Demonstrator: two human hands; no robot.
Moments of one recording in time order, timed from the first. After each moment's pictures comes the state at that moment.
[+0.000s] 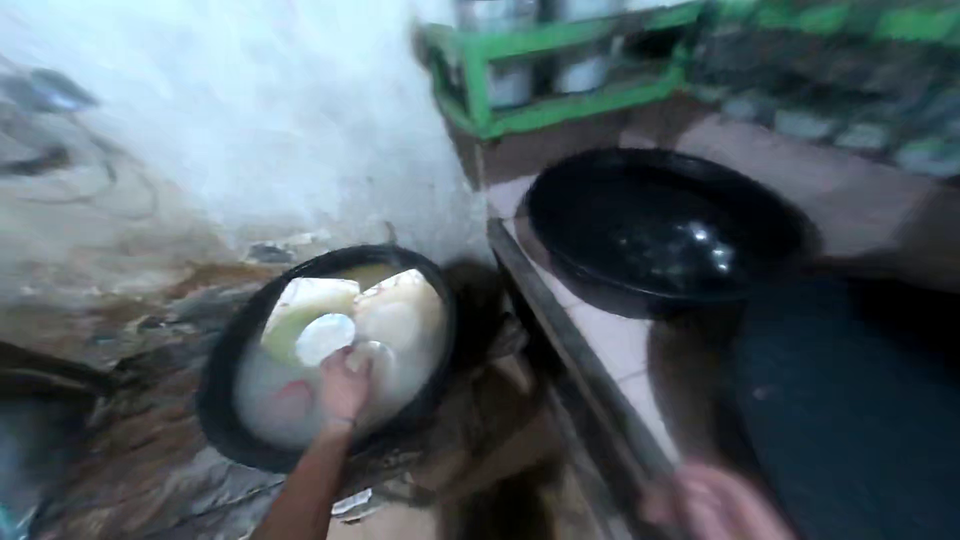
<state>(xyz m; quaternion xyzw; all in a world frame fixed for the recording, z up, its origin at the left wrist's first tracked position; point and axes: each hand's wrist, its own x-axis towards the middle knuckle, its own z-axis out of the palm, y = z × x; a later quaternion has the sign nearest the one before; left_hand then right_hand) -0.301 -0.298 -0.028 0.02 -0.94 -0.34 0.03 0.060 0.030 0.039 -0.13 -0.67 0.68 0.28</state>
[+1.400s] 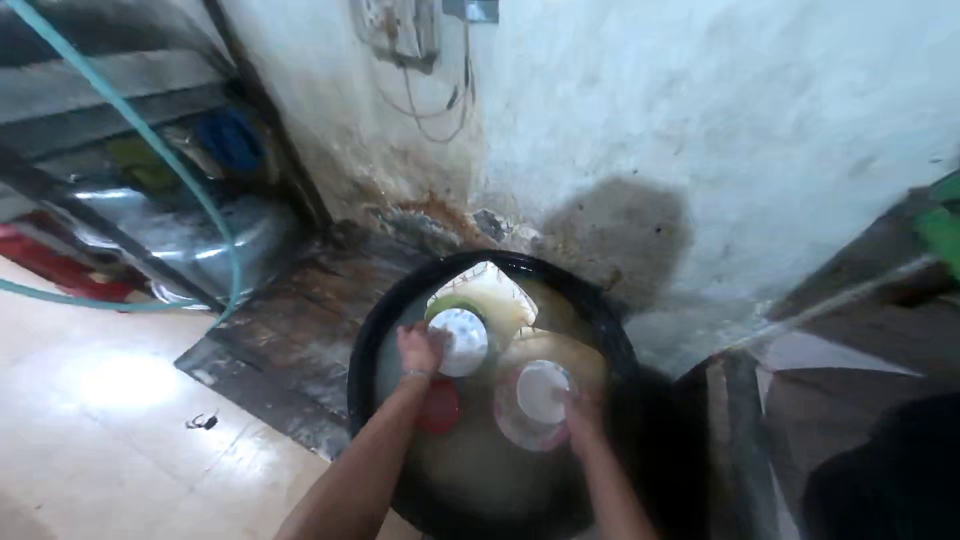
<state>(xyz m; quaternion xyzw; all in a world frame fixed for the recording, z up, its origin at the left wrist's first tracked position) -0.453 -0.430 -0.072 0.33 -0.86 -0.39 0.03 -0.465 -0.130 -0.101 -0.19 -0.79 0.56 -0.18</state>
